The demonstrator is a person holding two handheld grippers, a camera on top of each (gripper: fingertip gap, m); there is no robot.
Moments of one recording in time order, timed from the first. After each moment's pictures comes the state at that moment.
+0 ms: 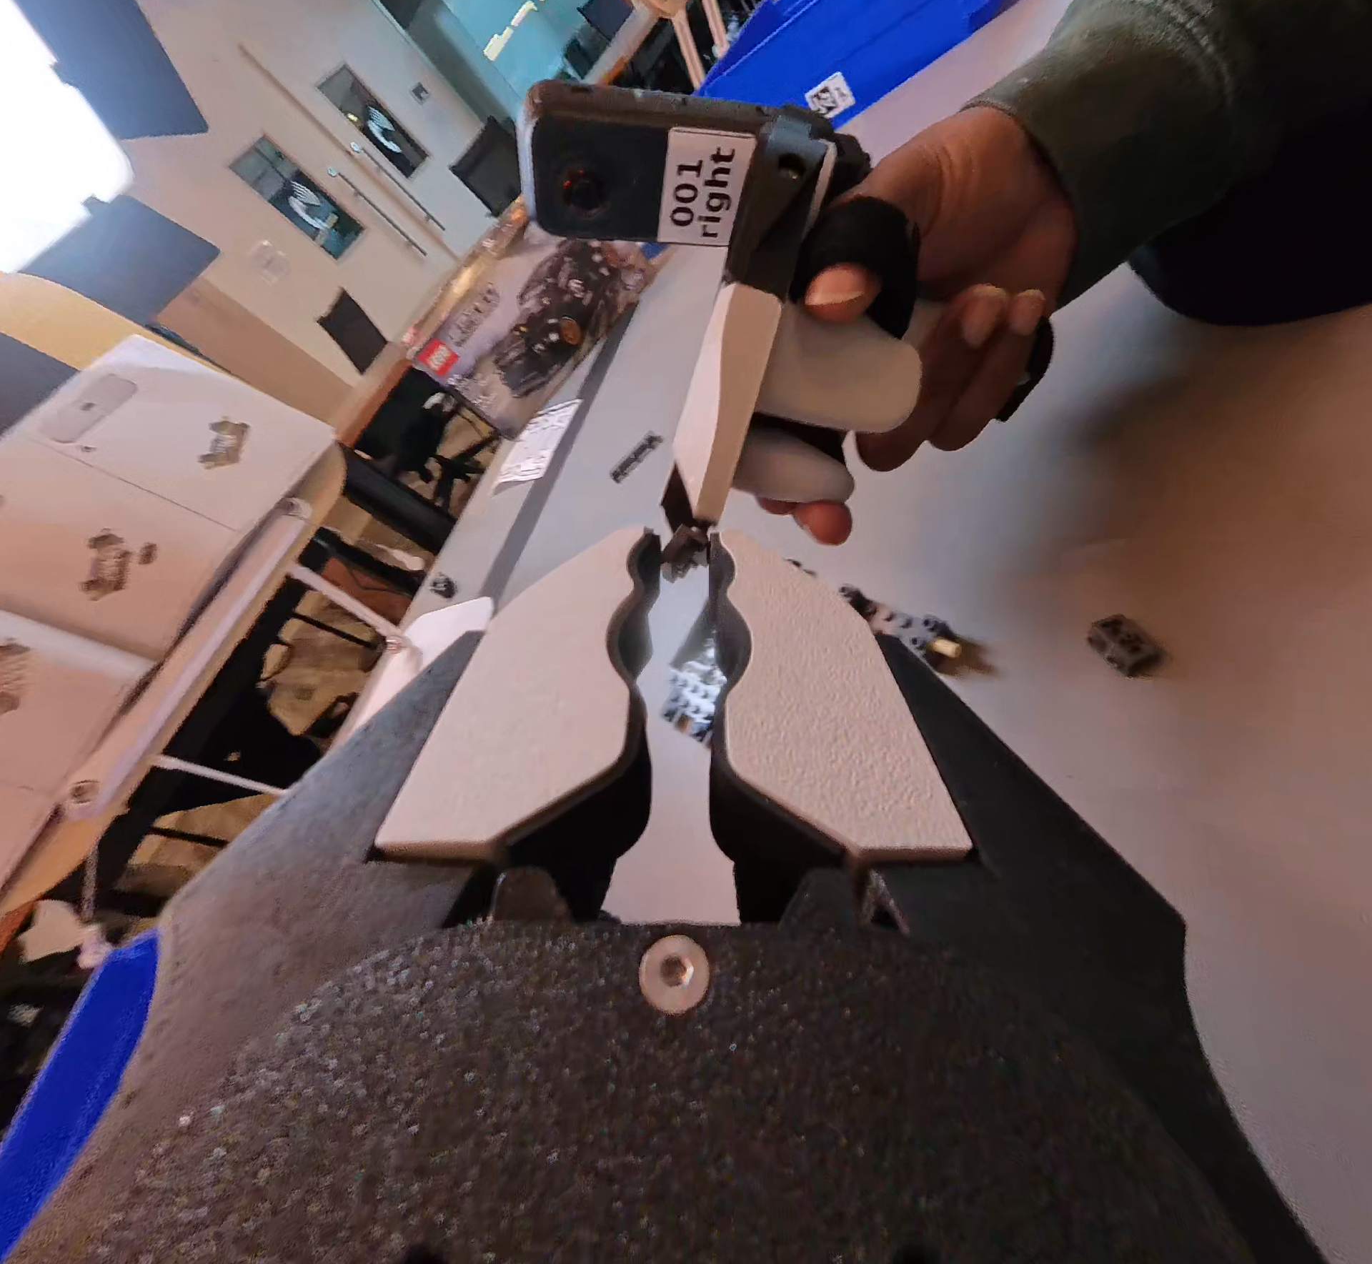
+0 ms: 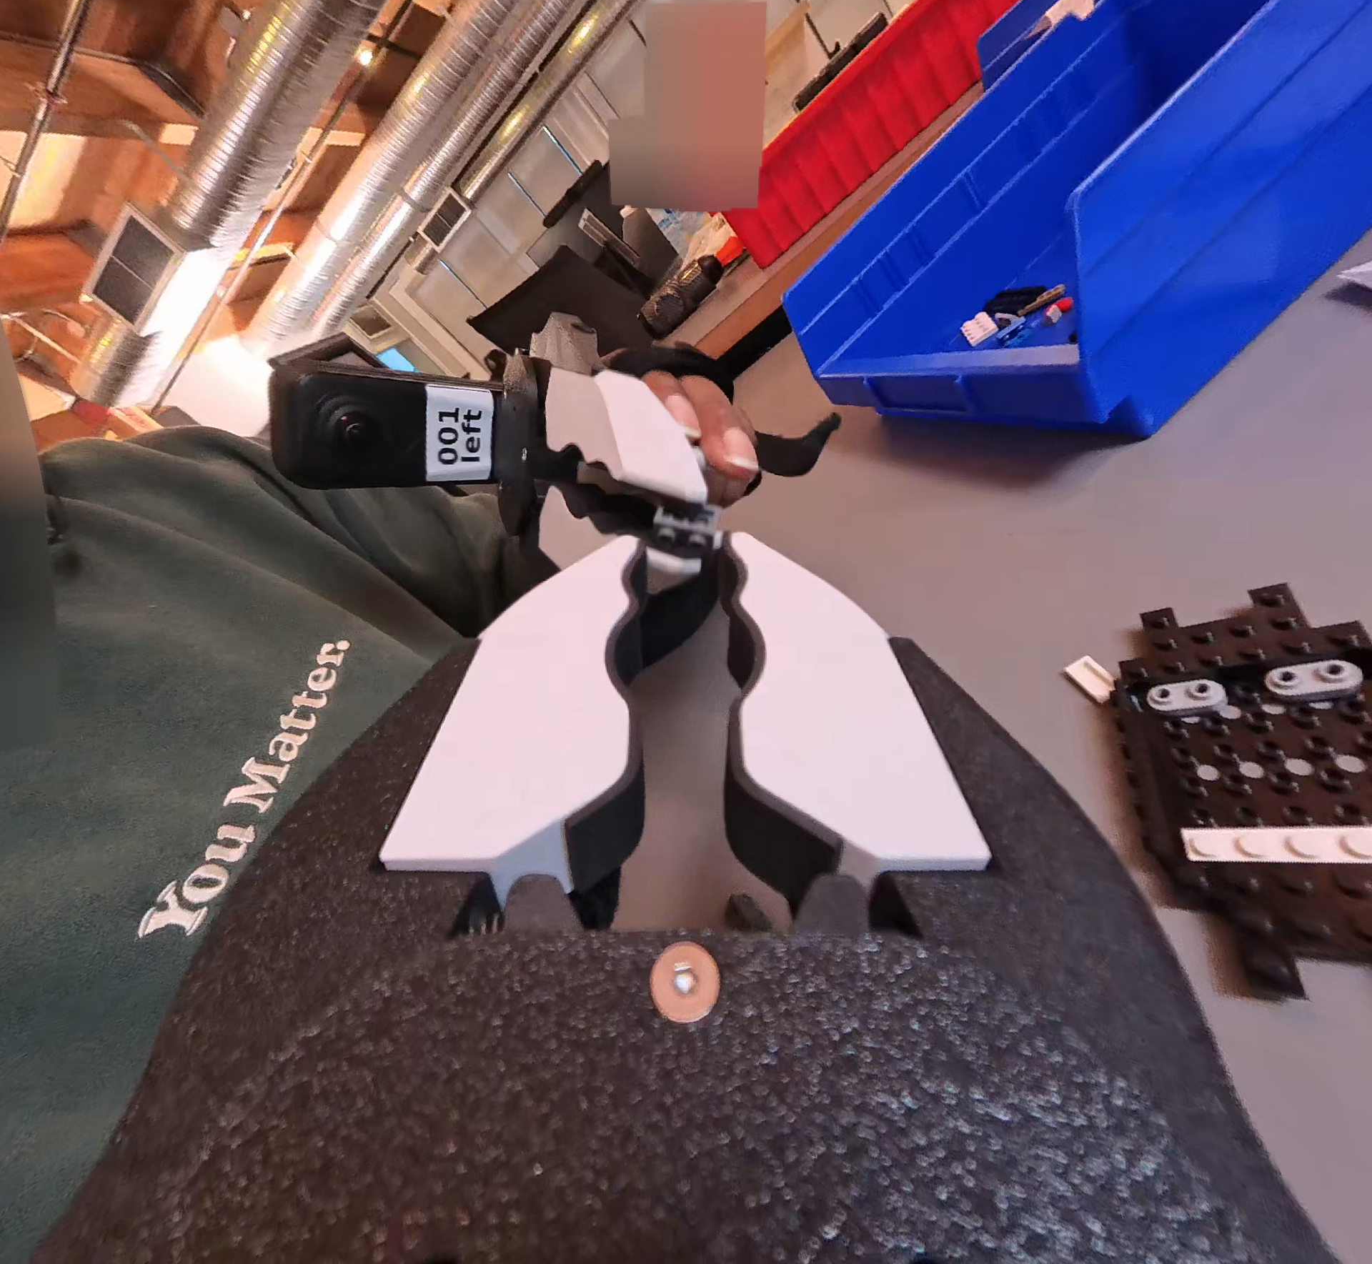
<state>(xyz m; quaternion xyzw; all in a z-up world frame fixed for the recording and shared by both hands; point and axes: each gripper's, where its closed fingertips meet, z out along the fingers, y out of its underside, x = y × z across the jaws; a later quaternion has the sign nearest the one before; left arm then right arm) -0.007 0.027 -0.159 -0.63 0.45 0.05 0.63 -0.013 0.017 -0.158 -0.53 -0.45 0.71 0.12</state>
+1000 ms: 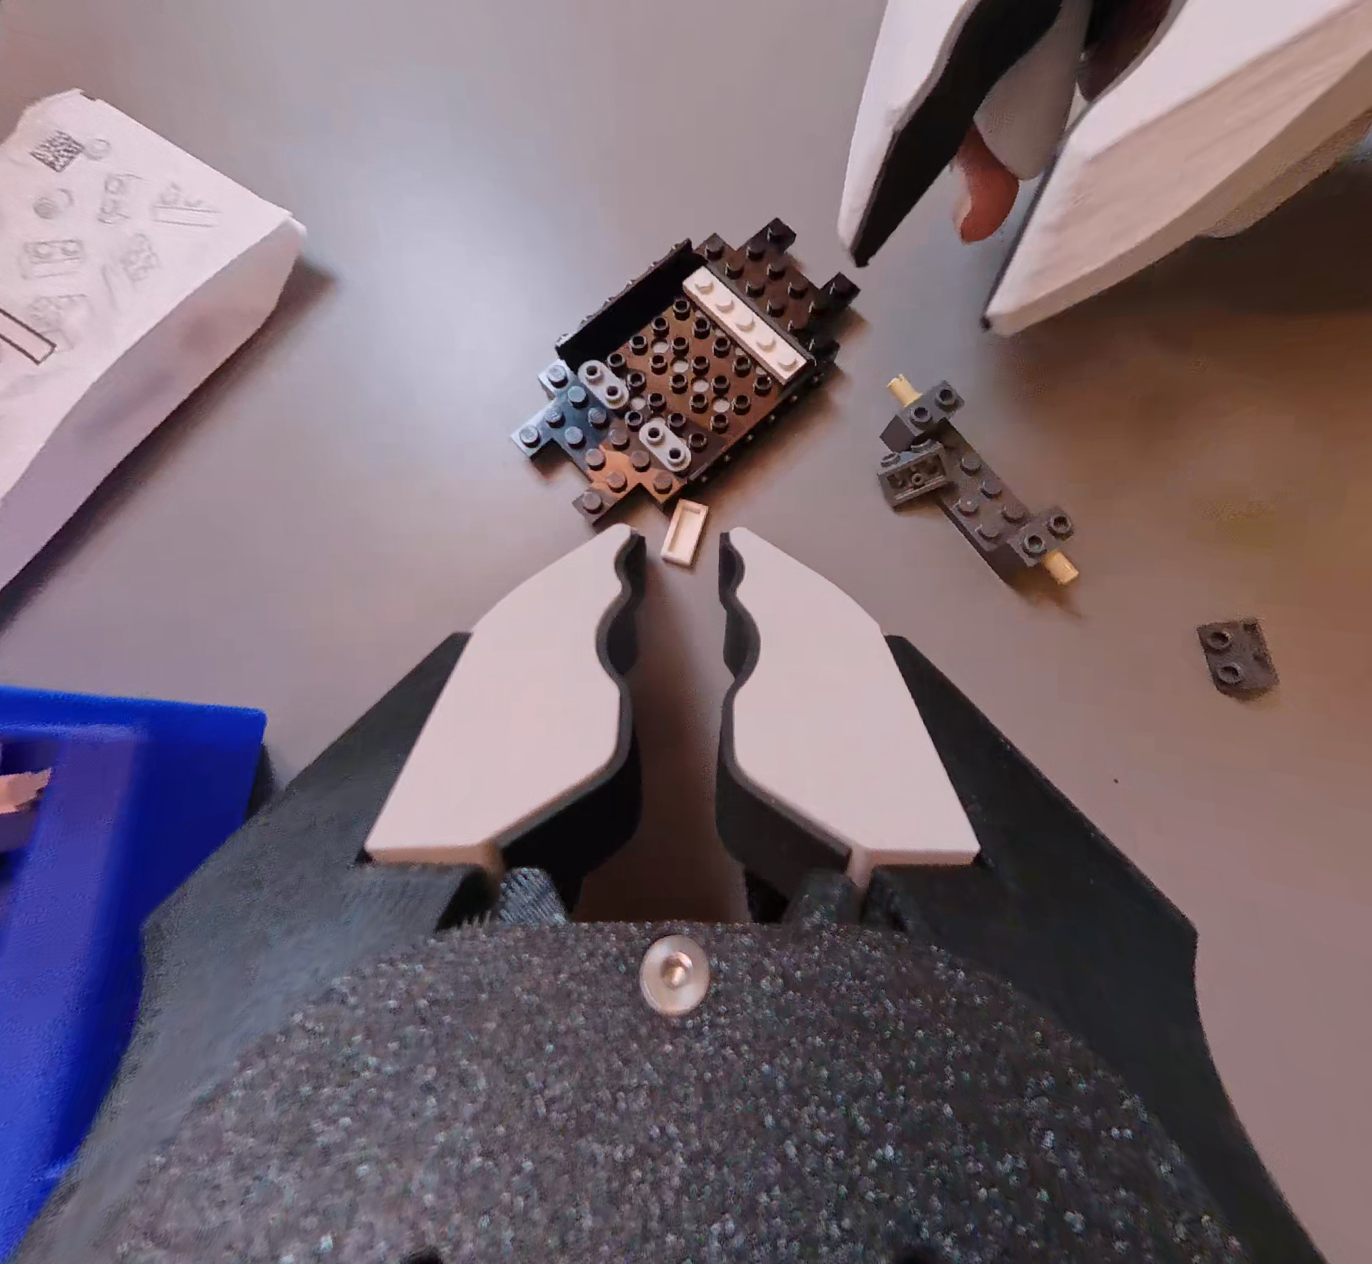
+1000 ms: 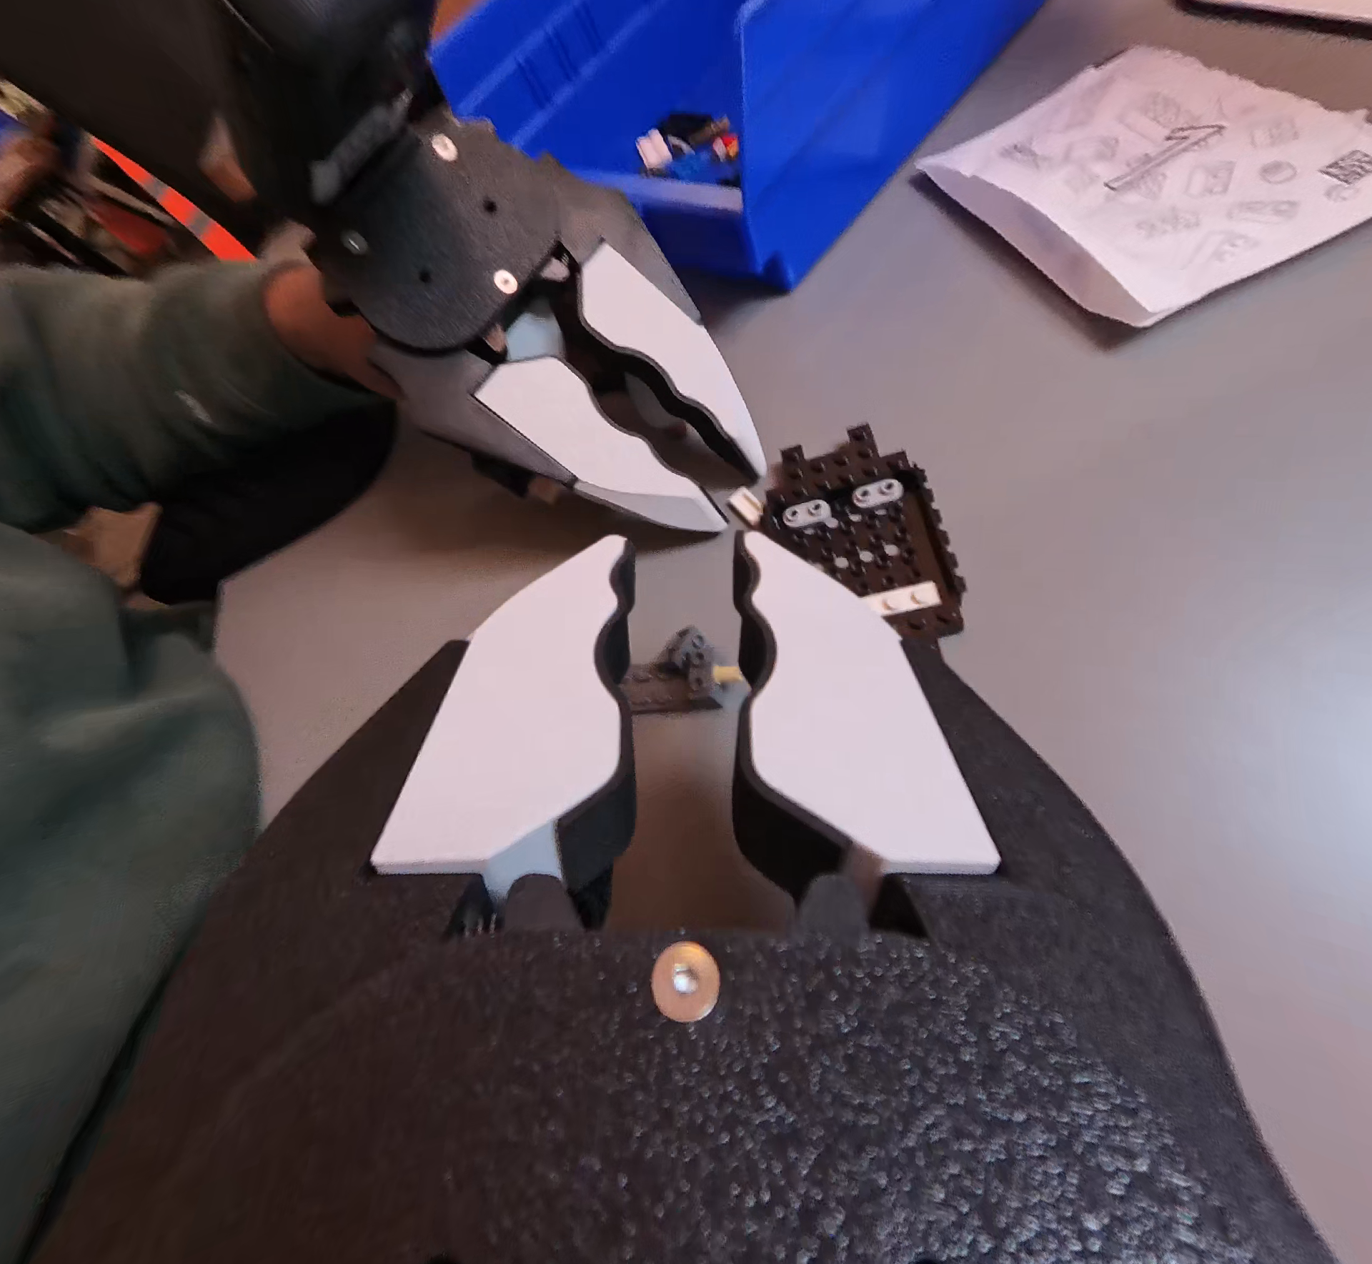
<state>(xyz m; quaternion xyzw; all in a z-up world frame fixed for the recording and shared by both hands) -0.045 0.070 -0.277 -0.88 0.27 -0.11 0.37 -0.003 0.070 -0.222 -0.64 -0.55 0.48 0.22</state>
